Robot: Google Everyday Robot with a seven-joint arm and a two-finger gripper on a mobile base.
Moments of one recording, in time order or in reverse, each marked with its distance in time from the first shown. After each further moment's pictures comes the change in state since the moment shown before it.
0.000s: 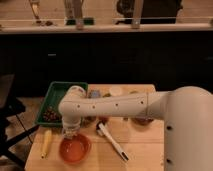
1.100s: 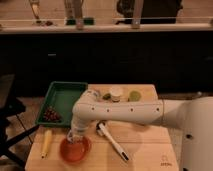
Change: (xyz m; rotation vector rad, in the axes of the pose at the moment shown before) arm 0.027 0.022 -0.001 -0.039 -0.090 0.058
